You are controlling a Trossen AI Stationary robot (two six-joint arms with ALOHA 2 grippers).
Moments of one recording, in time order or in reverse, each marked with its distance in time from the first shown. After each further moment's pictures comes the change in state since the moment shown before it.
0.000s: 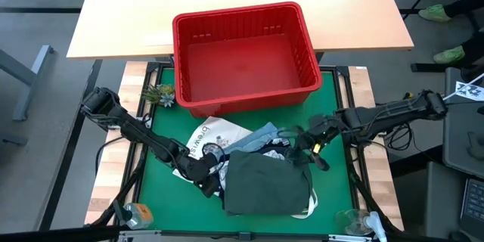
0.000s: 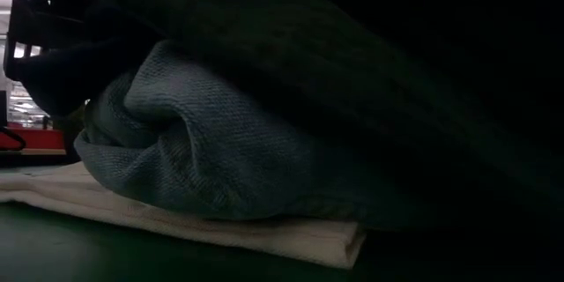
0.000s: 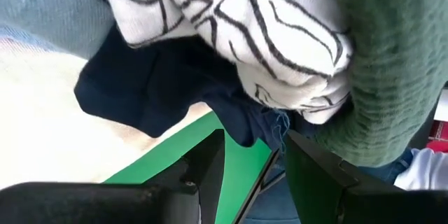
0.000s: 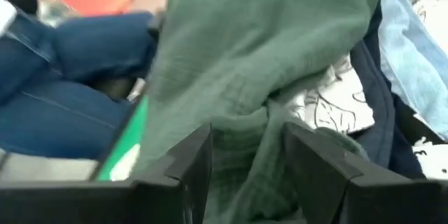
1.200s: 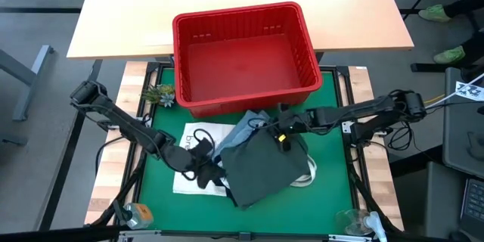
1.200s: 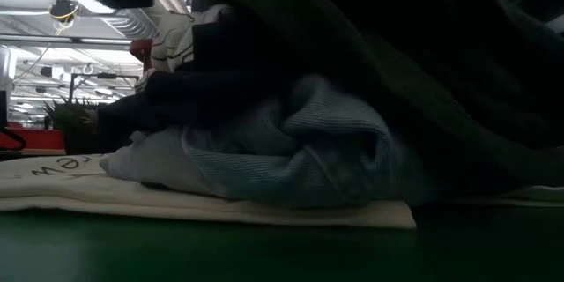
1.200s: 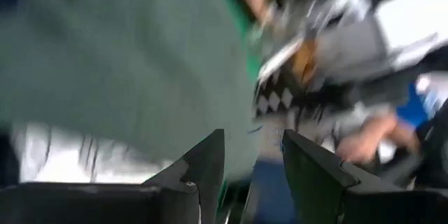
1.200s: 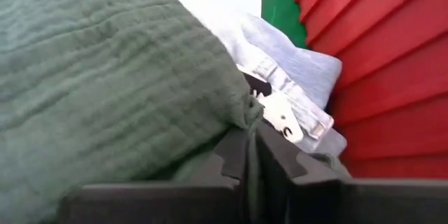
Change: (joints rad) left arm -0.007 -0.192 0.000 0.125 -0.279 0.220; right arm -0.144 0.370 0.081 0.151 0.577 -0.244
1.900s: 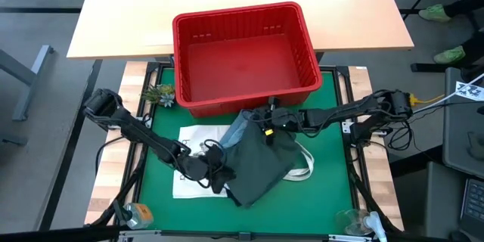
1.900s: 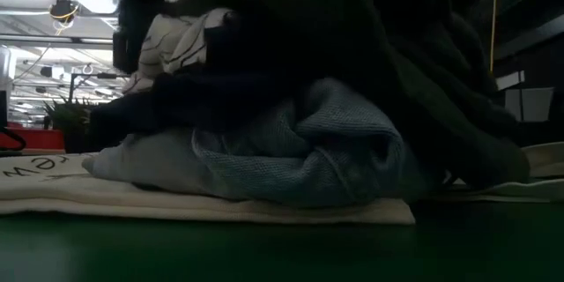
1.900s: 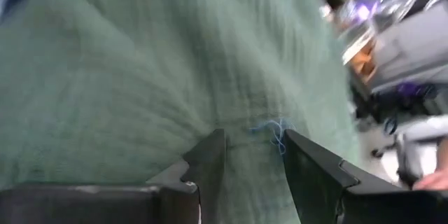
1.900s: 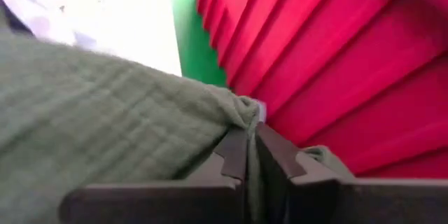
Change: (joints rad) left arm 0.012 0.224 0.001 0.117 -0.118 0.069; right arm -0.028 0.150 0.001 0.392 0.191 -0.017
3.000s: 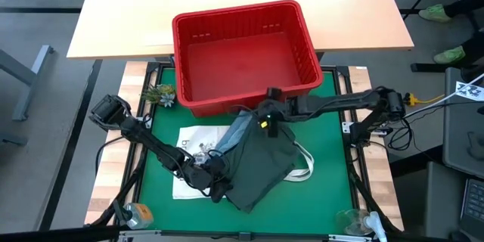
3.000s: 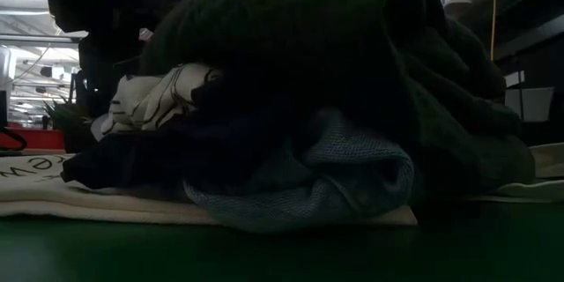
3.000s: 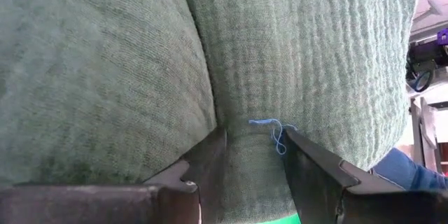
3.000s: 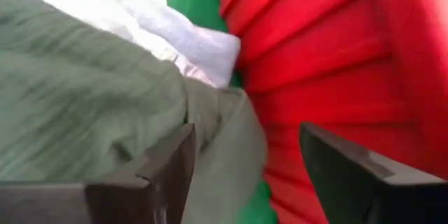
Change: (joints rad) left arm -0.051 0.131 0.000 0.005 0.104 -0.062; right arm -0.027 0.075 0.450 -0.811 -0.008 0.040
